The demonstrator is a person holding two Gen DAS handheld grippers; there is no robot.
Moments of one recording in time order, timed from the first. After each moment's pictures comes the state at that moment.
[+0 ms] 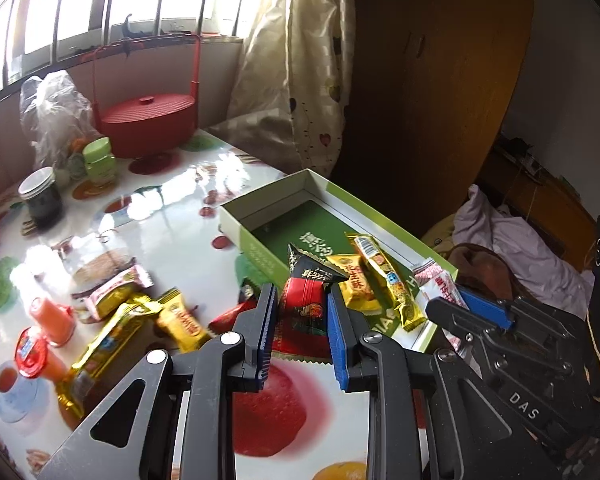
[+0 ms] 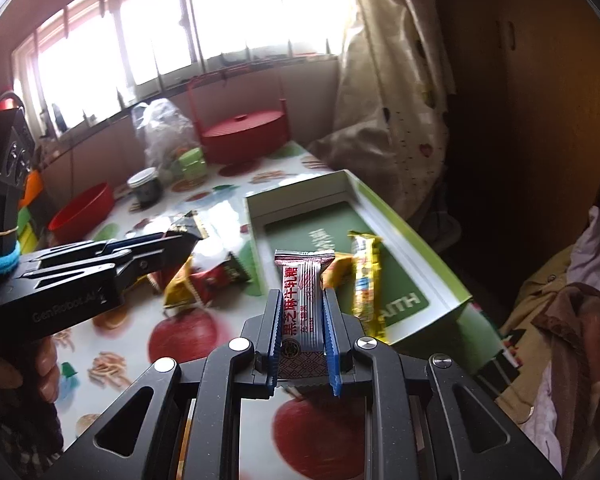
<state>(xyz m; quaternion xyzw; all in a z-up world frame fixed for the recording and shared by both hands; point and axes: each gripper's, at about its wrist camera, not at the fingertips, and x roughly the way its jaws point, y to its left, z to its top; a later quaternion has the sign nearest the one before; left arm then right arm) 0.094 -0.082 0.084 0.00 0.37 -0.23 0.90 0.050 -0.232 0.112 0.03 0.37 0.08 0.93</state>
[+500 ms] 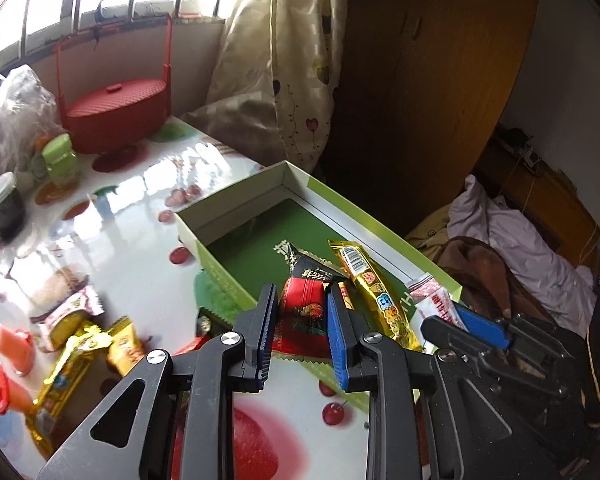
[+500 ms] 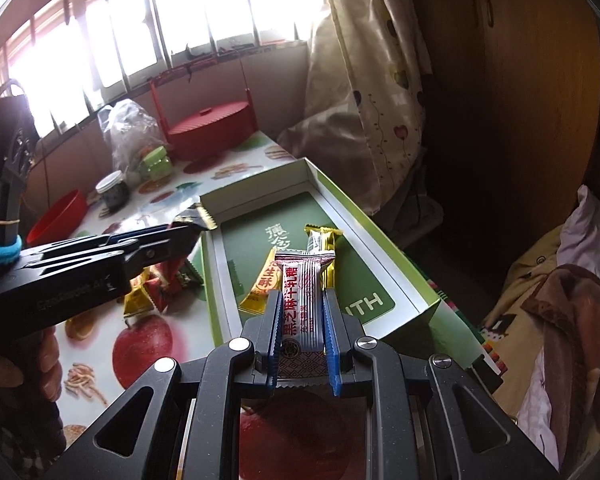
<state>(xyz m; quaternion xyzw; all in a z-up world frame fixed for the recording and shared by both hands) 0.134 -0.121 0.068 0.00 0.40 -0.25 0.88 0.074 -0.261 0.097 0.05 0.40 0.04 0.91</state>
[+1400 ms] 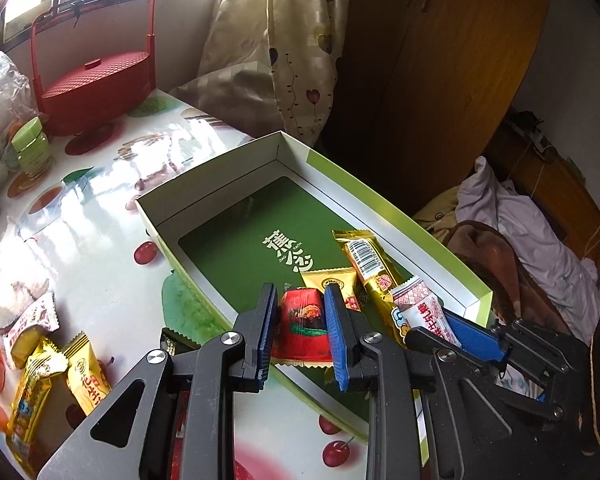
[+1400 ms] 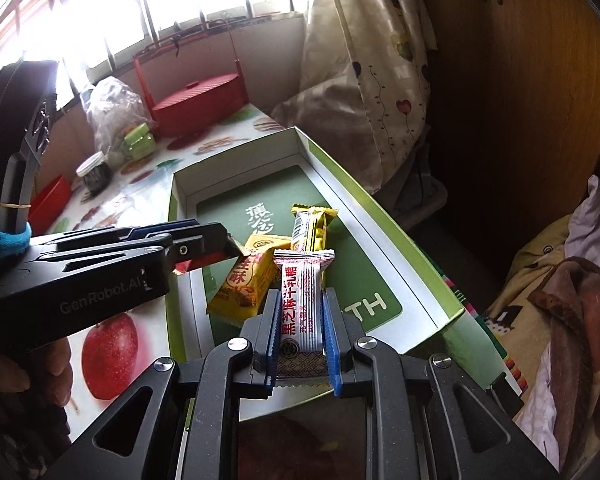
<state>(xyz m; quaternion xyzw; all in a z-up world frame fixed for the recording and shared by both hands) 0.163 -0.147 0.040 0.00 0.44 -0.25 0.86 0.106 -0.267 0.065 0.05 0.43 0.04 0.90</state>
